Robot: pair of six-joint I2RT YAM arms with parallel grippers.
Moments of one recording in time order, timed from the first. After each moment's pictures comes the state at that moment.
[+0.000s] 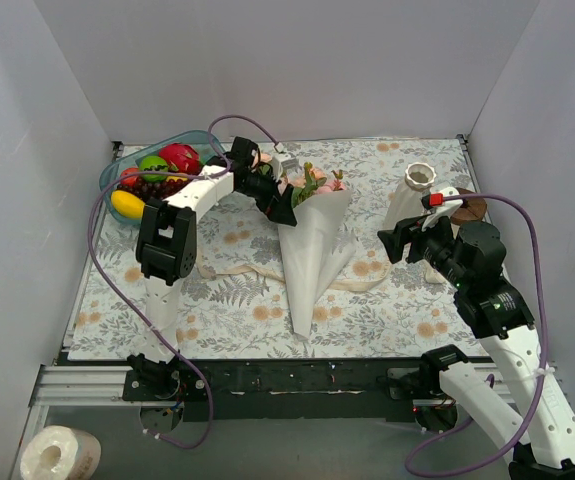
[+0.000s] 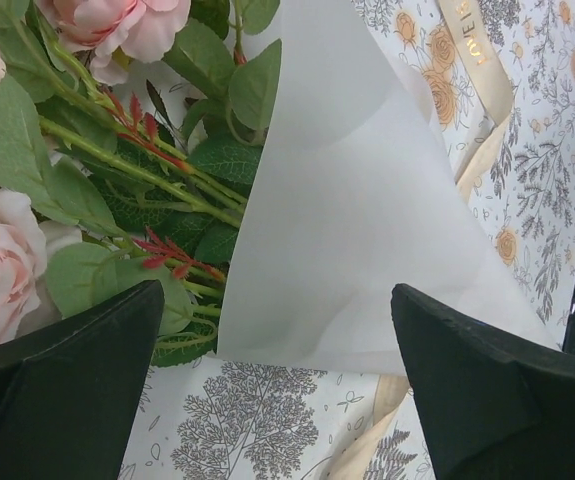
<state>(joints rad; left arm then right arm) -0.36 2.20 1.81 -0.64 0.88 0.36 0.35 0.64 0.84 -0.41 -0.18 0.03</state>
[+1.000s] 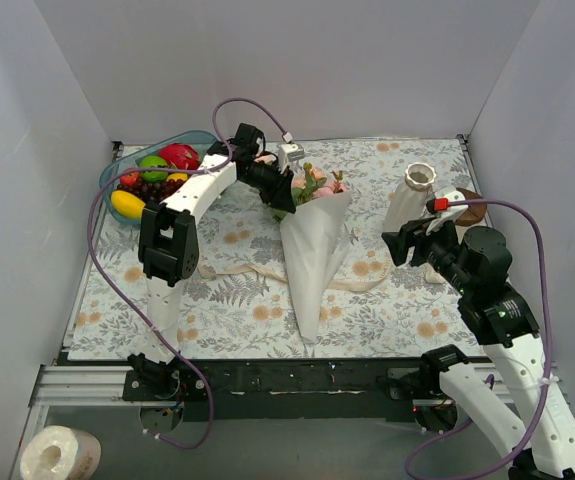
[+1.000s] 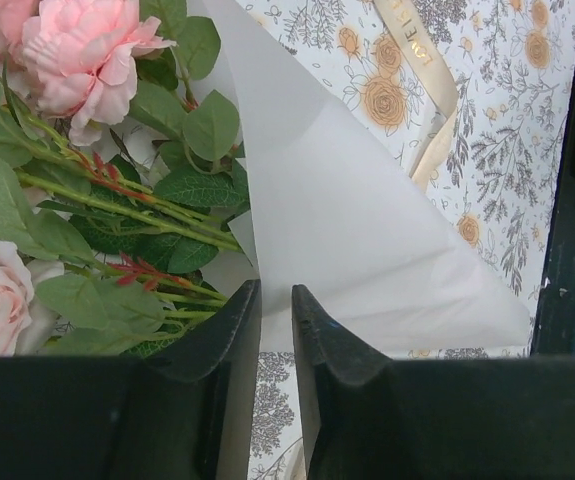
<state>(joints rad) -0.40 2.20 2.00 -0.86 0.89 0.47 0.35 0.61 0.84 -0.43 -0.16 0.02</state>
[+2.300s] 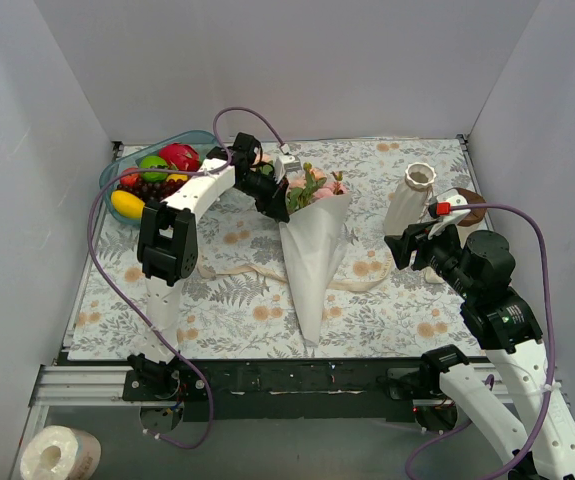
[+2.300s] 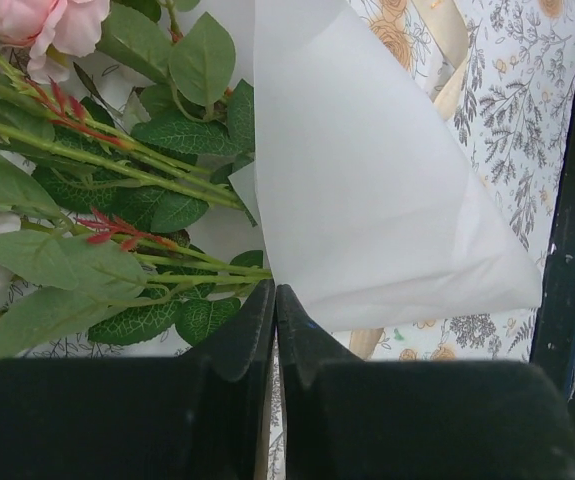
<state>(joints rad) -0.38 2.20 1.92 -0.89 0.89 0.54 0.35 0.58 0.84 -0.47 -0.17 0.02</state>
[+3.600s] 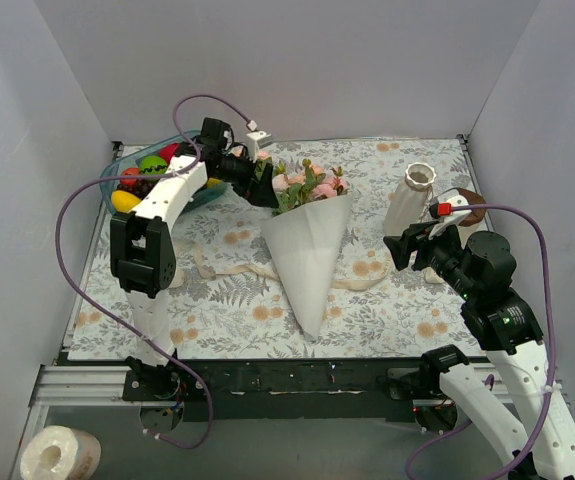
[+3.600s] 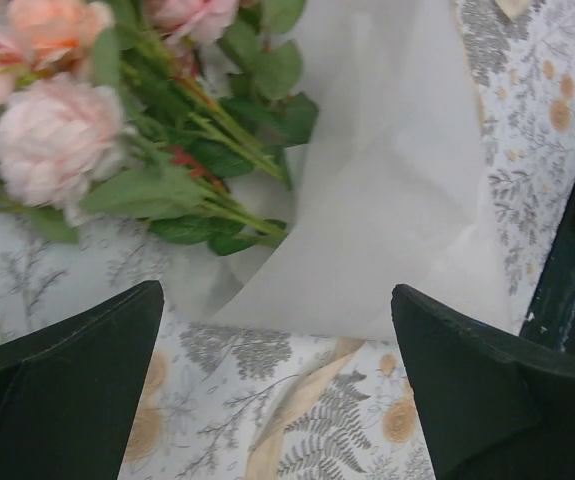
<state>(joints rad) -0.32 1.98 1.80 -0.77 0.81 0.29 0.35 0.57 0.84 -0.47 -0.17 0.02</state>
